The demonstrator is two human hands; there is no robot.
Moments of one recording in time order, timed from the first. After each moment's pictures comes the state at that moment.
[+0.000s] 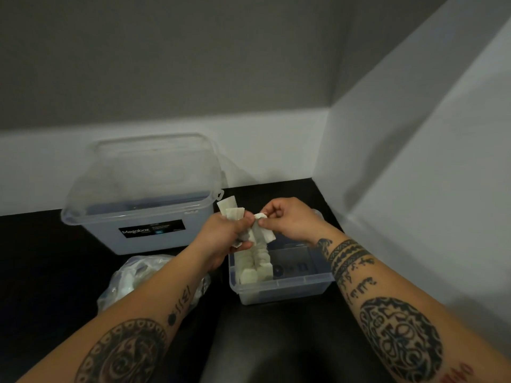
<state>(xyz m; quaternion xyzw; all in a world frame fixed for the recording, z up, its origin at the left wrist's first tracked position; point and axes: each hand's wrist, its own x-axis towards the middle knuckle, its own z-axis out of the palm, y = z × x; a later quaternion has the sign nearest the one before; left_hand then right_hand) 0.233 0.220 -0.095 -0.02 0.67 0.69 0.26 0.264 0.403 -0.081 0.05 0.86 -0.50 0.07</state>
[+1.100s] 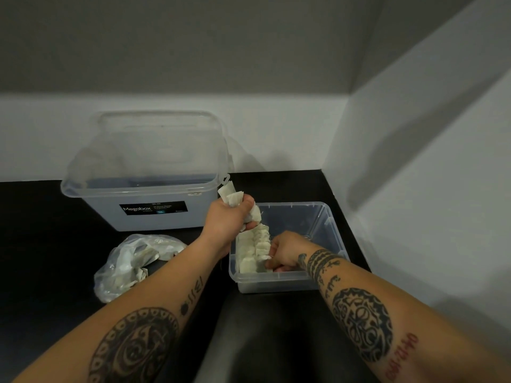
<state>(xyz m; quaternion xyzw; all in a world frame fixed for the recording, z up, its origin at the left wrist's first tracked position) 0.223 0.235 -0.124 -0.11 0.66 0.73 0.15 0.264 0.389 -0.155 0.17 0.88 -0.32 0.32</state>
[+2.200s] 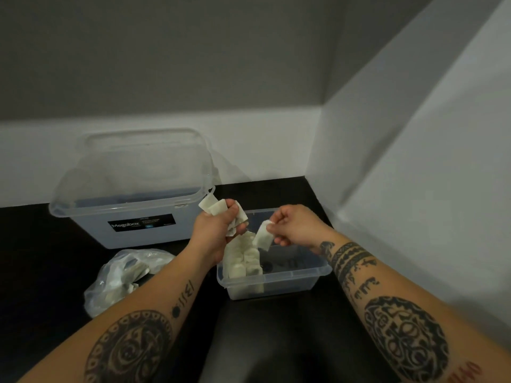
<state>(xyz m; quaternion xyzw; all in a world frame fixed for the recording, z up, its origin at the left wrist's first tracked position) 0.238 0.241 -0.108 -0.13 0.54 0.82 0.17 0.287 0.426 -0.089 0.14 0.84 -0.52 0.12</state>
